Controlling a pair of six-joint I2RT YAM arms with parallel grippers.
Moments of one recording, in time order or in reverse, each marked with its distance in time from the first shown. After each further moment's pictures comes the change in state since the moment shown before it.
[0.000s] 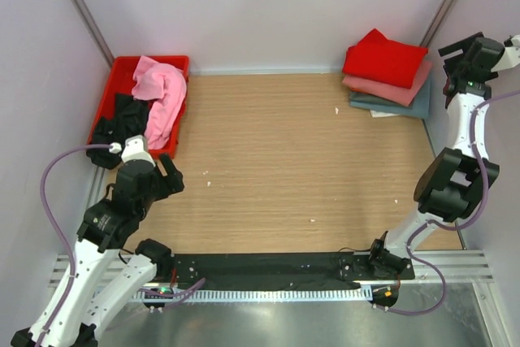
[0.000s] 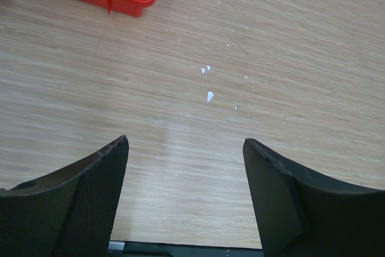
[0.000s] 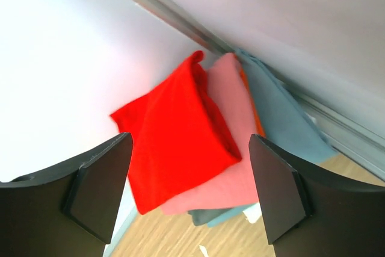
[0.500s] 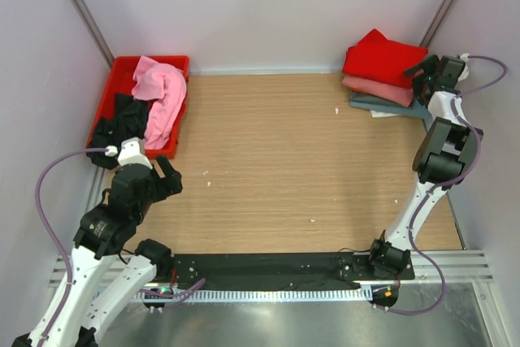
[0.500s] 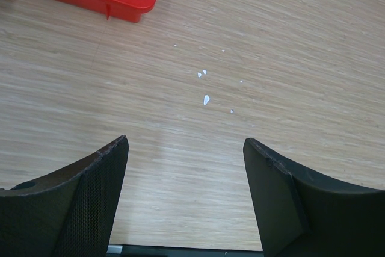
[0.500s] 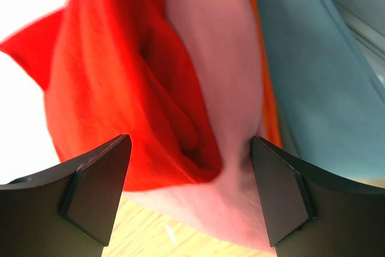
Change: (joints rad) left arm 0.000 -0.049 -0.008 0.006 0.000 0.000; right arm 0.027 0.360 0.052 0.084 -0.250 -0.019
